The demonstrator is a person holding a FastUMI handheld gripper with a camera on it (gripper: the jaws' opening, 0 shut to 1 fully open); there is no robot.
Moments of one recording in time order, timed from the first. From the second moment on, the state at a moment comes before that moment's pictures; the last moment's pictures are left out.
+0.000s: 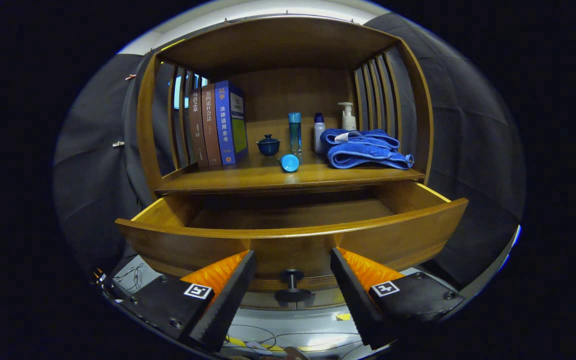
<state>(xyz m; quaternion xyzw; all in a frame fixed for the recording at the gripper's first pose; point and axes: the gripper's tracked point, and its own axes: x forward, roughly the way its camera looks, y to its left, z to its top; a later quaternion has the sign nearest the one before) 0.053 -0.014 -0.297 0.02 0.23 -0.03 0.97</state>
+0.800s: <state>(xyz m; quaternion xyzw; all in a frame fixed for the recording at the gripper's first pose) 0.143 -0.024 -0.330 0.04 0.23 -0.03 0.97</state>
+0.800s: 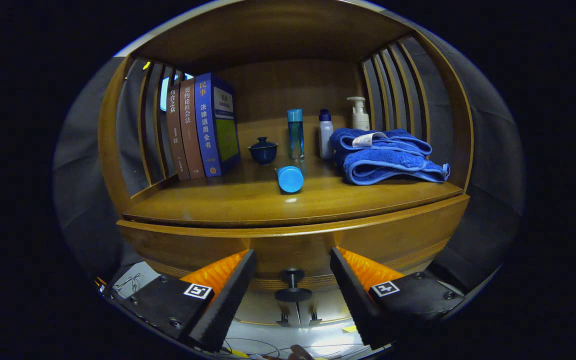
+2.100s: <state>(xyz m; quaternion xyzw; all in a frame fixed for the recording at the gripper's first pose) 0.104 -0.019 -0.166 0.02 0.11 -0.02 0.99</state>
